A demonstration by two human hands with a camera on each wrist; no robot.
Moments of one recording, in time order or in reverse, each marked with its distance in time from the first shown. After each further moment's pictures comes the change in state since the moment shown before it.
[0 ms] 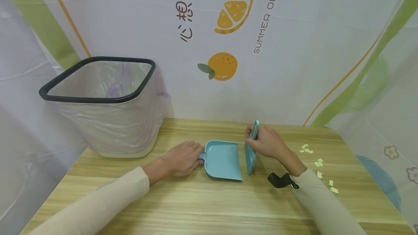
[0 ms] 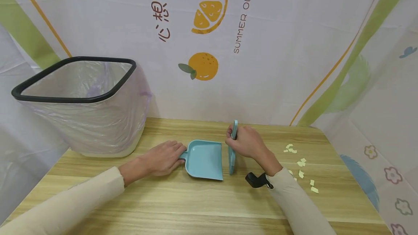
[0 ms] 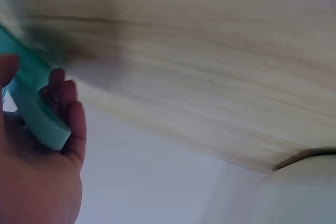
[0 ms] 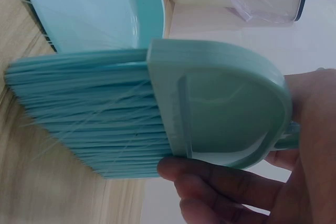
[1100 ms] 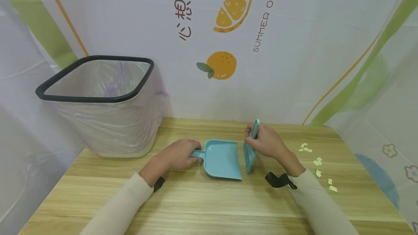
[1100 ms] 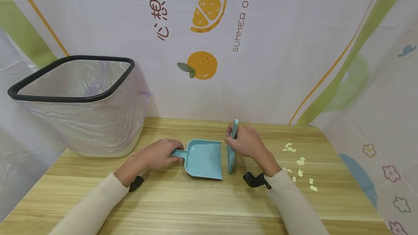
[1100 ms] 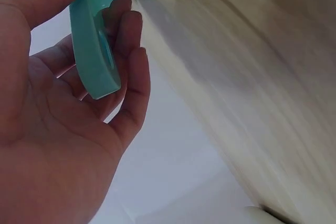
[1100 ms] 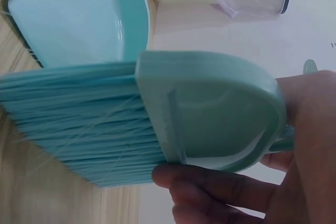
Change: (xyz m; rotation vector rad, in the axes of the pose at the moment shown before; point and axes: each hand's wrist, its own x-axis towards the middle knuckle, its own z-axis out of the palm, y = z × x) left_hand 0.003 -0.004 -0.014 -0.477 -0.002 -0.249; right_hand -0.003 0.000 0.003 0.039 0.012 0.043
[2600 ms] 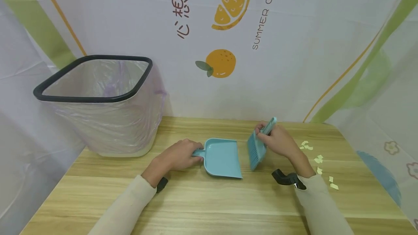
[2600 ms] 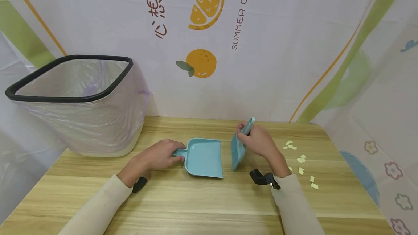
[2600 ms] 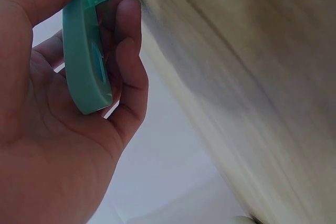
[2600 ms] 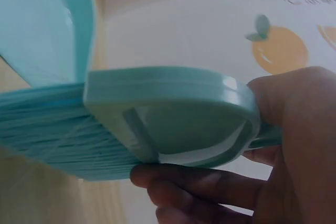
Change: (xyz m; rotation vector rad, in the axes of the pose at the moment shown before) left_hand 0.003 -0.002 0.008 -0.034 -0.016 0.025; right_hand -0.016 0.023 -0.019 0.147 0.016 0.062
